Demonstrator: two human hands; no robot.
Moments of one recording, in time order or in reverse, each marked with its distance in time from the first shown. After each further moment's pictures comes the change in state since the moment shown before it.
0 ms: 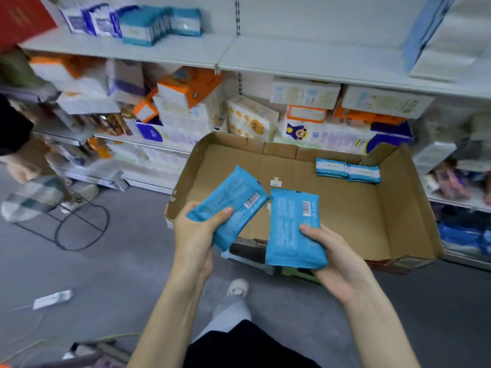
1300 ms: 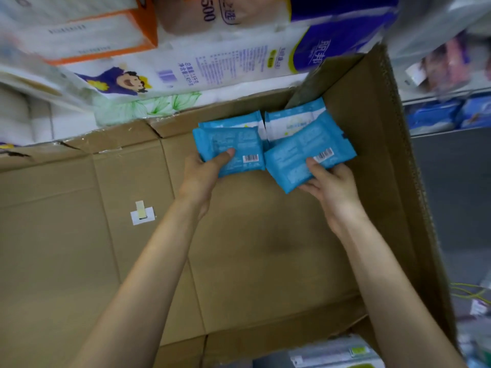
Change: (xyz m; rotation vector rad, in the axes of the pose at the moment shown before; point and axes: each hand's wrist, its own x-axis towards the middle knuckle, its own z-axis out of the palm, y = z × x) left_hand 0.318 -0.290 0.411 0.536 -0.406 -0.456; right_hand 0.358 -0.188 -0.343 -0.105 0.712 -0.151
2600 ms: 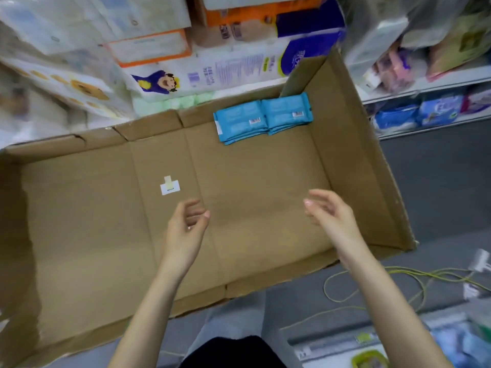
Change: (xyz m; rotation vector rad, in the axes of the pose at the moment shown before) left_hand -0.162 -0.066 -0.115 0.413 0.060 0.177; right_hand -0.156 0.054 -0.044 -0.408 0.029 -0.092
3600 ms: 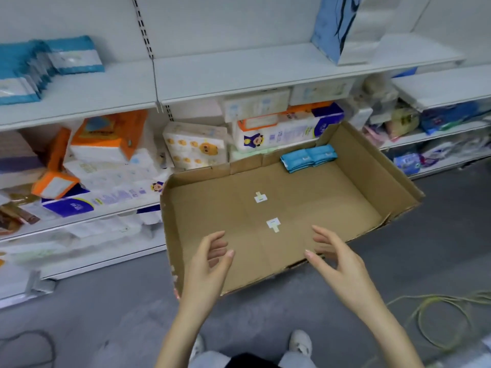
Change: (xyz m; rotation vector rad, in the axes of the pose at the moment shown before) left_hand -0.197 -0.098 -0.333 -0.050 -0.078 0.448; right_hand -0.381 -0.010 0.224 -0.299 0.117 -0.463
